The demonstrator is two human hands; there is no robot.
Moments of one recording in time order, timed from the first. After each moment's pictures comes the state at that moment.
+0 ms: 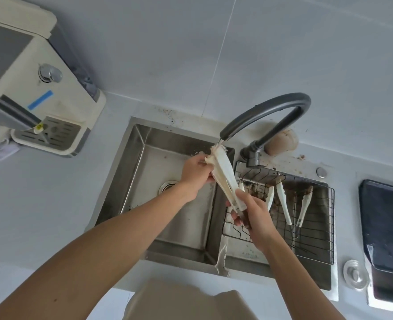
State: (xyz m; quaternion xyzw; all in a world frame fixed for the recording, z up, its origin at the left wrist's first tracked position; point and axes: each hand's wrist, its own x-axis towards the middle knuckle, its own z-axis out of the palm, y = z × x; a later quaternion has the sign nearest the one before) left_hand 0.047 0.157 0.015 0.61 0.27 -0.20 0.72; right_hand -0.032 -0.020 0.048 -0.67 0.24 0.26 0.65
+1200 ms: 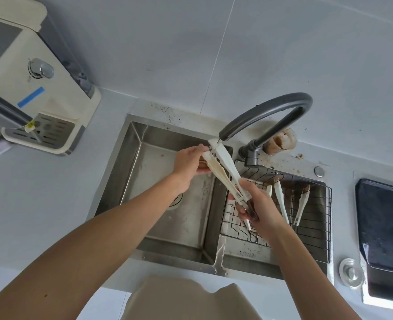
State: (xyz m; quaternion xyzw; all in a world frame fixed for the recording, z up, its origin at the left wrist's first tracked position) left_hand 0.066 0.173 0.016 0.56 0.30 -0.18 0.76; right_hand -0.007 -0.024 0.069 -0.63 0.23 0.30 0.67
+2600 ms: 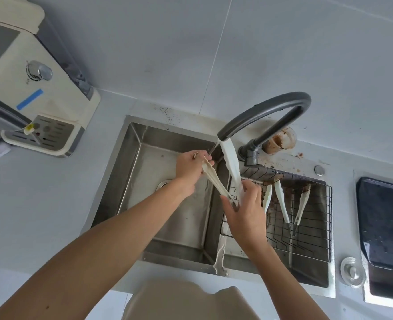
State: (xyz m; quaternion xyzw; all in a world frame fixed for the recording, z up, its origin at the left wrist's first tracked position) left_hand 0.059 0.163 0.020 0.59 0.33 -0.15 0.72; right_hand -0.045 0.003 0.042 -0.96 -0.01 0.00 0.30
